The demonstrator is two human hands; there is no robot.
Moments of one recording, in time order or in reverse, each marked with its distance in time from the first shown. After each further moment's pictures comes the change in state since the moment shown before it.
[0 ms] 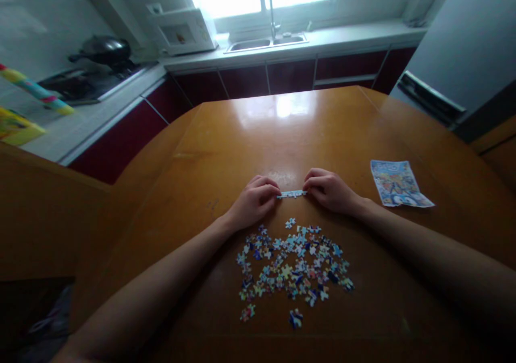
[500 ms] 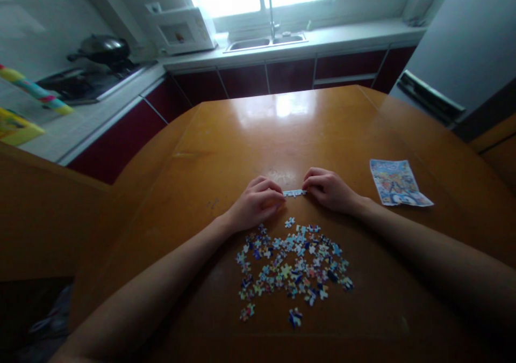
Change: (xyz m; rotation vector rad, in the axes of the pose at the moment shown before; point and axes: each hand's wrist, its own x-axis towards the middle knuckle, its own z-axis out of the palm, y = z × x) left_hand -0.002 0.005 -0.003 0.034 -0.090 0.092; right_hand 0.001 -0.001 -0.001 -0.001 0.000 0.003
